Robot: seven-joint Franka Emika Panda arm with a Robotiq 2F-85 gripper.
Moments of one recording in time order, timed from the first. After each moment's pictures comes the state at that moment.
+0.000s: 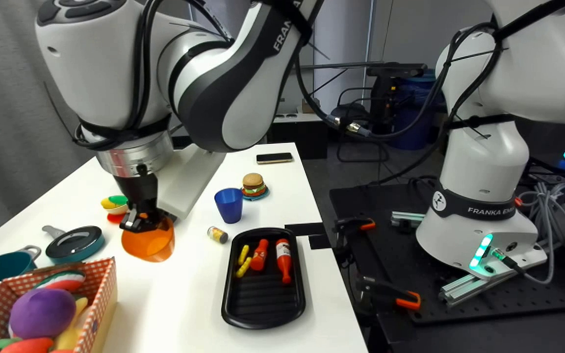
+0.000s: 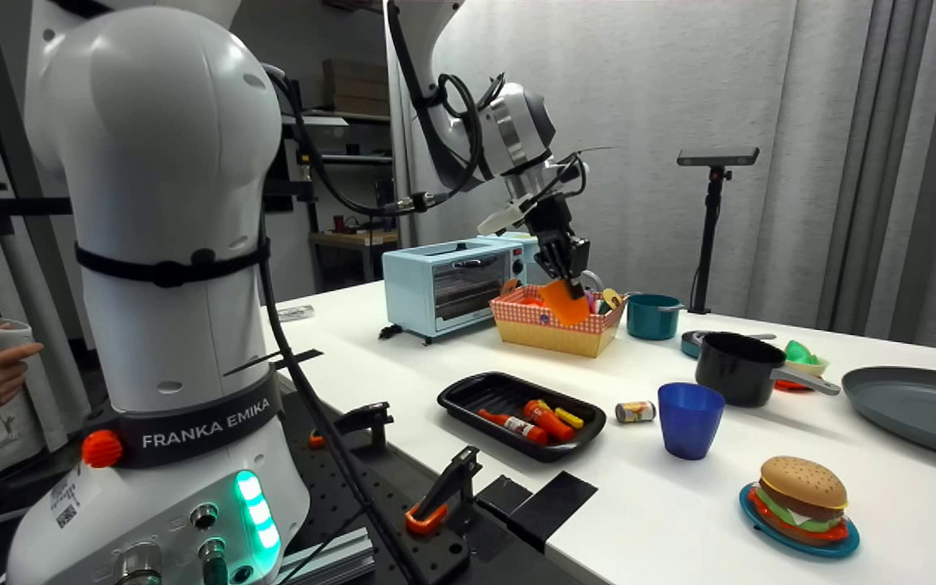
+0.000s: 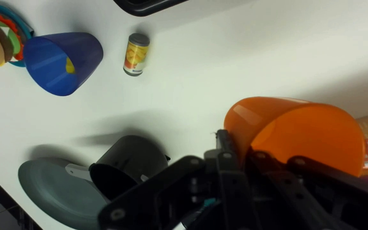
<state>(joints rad) 0.09 0.24 -0.01 -2.25 -0.67 2.54 0.94</state>
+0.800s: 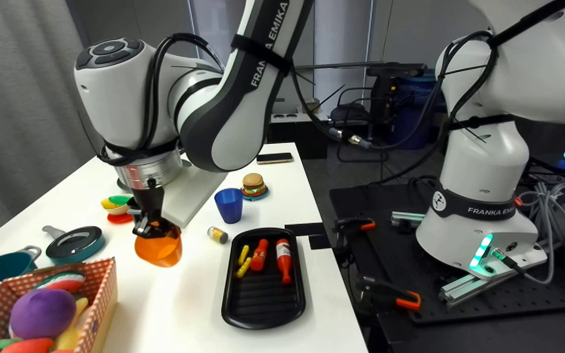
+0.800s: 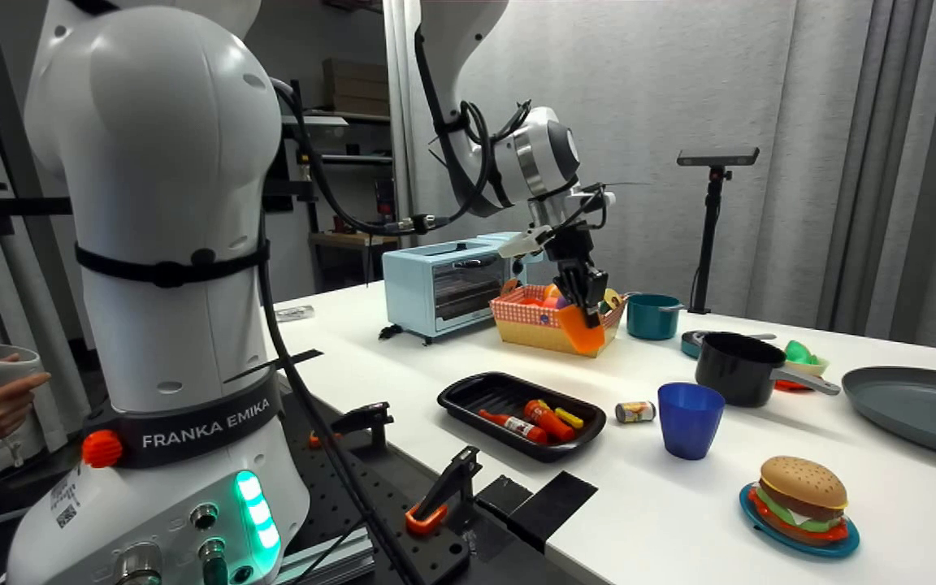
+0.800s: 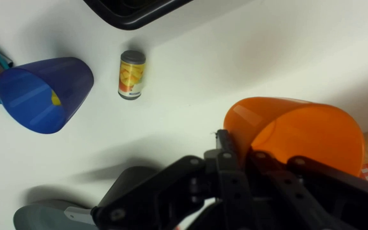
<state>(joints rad) 0.09 0.34 -0.10 -2.23 -0.58 2.65 0.93</state>
